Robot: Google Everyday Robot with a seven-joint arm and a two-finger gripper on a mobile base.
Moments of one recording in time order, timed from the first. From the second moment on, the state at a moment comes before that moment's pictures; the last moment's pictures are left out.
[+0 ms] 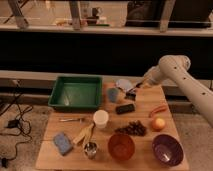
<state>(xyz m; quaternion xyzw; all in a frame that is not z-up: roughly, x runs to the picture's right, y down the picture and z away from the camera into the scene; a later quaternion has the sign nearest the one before) 0.236 -0.043 0.832 -0.14 -0.11 0.11 0.98</state>
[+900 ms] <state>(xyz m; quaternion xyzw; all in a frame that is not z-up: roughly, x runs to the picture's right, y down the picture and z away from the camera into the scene) 0.238 -0.044 0.834 -0.14 -0.11 0.11 0.98</state>
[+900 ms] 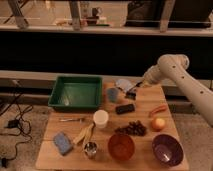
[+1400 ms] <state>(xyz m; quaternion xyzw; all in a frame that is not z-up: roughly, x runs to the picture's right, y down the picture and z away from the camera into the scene) 0.239 -0.043 0.835 -0.14 -0.11 0.11 0.98</state>
